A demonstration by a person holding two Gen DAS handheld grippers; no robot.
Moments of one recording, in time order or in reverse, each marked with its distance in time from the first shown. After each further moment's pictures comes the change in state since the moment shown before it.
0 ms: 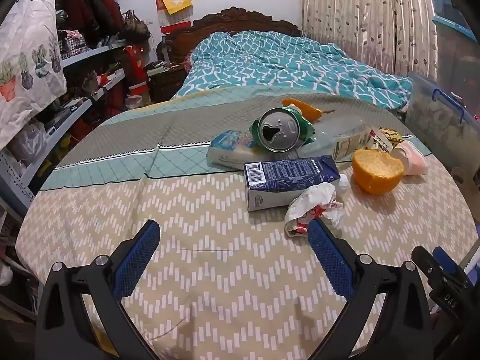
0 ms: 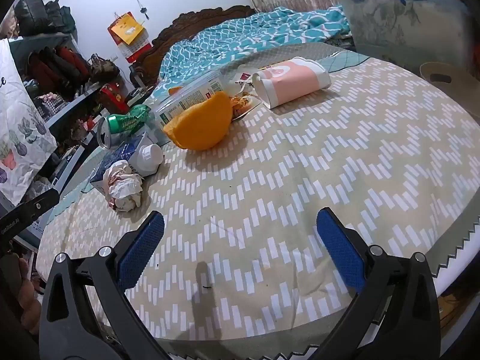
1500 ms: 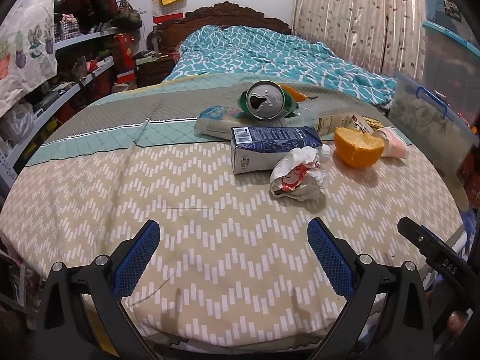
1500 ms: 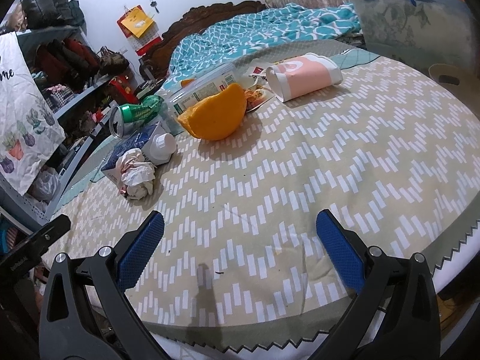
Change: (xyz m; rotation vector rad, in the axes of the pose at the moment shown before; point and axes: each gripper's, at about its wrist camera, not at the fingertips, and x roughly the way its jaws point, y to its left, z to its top) left arm -0.012 0.012 -0.040 -0.036 0.026 -0.105; right arm -0.006 0.007 -0.008 -0.039 0.017 0.029
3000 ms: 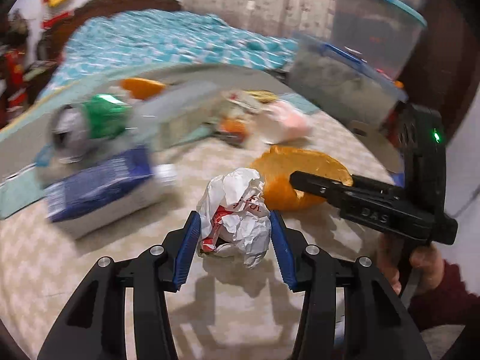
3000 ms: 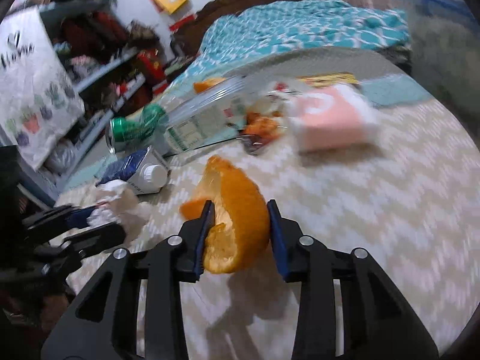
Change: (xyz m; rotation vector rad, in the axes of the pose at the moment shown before) left arm 0.070 -0.120 0.050 0.271 0.138 -0.486; right arm 0.036 -0.053 0.082 -0.076 0.081 0.138
